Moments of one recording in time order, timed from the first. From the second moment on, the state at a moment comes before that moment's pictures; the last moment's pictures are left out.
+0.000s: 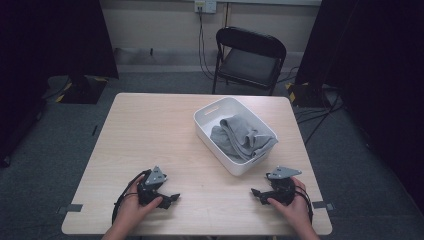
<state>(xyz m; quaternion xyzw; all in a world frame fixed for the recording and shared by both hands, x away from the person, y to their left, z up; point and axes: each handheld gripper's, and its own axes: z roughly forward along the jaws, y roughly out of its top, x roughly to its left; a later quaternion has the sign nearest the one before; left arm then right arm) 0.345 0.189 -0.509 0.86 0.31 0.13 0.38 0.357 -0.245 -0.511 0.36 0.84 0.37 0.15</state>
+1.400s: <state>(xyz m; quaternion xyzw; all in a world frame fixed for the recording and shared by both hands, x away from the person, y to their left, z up) 0.345 0.189 -0.509 0.86 0.31 0.13 0.38 0.409 -0.230 -0.397 0.34 0.83 0.42 0.16</state>
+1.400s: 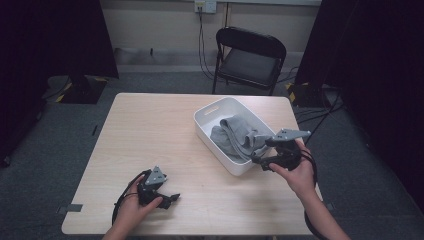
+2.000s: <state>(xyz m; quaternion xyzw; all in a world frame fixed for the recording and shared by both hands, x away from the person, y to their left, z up) 0.344 0.189 -0.509 0.86 0.31 0.13 0.38 0.488 -0.179 -0.397 0.35 0.84 0.39 0.16</state>
